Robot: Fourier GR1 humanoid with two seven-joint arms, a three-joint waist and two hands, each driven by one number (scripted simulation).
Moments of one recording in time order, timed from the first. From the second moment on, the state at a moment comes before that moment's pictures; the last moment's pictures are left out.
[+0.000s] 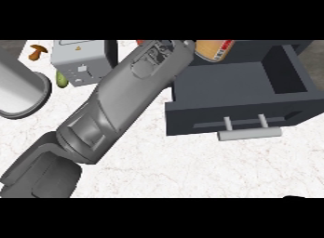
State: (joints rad) left arm -1.49 0.00 -0.41 -0.48 0.41 0.59 0.09; right arm 0.18 -0.04 -0.26 -2.14 -0.08 0.20 0.14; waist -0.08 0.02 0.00
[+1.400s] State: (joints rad) left arm -1.42 0.00 -0.63 -0.36 0.53 0.75 -0.05; right arm 0.09 -0.05 -0.24 -2.14 -0.07 0.19 0.18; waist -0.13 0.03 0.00
